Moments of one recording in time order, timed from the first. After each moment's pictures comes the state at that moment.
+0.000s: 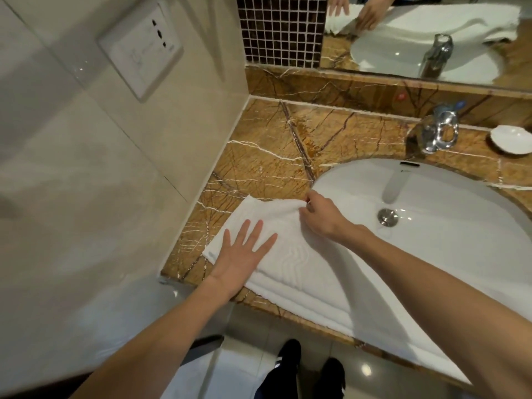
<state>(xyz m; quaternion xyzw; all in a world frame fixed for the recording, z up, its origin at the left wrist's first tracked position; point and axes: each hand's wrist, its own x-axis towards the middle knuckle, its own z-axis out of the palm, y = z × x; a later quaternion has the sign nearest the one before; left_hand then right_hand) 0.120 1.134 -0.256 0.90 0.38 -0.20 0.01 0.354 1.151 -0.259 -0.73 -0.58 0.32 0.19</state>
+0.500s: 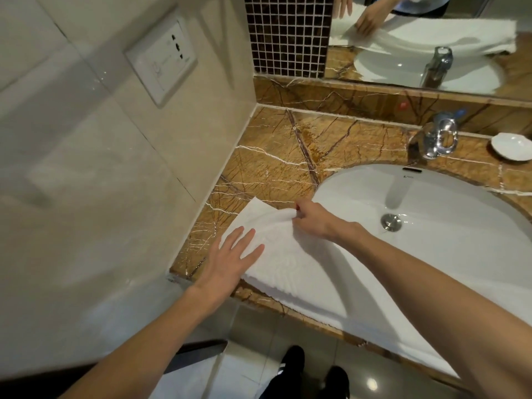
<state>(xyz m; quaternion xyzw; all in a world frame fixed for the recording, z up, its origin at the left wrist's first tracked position) 0.083 1.118 -0.225 0.91 0.38 -0.15 -0.01 0.330 1.151 -0.228 -0.68 -0.62 0.38 0.13</state>
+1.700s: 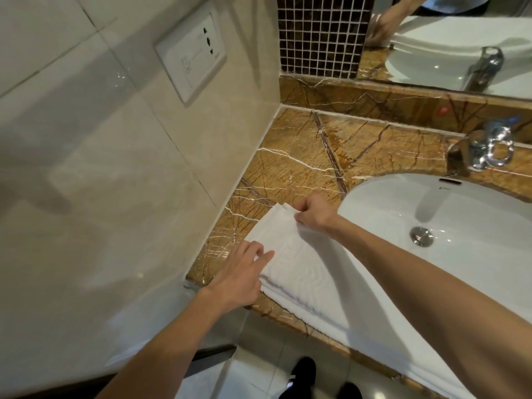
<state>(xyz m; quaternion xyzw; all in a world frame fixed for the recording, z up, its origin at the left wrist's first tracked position) 0.063 1.145 -0.257 0.92 0.38 -0.06 0.08 0.294 1.208 -0.246 -0.70 -0.56 0.40 0.19</state>
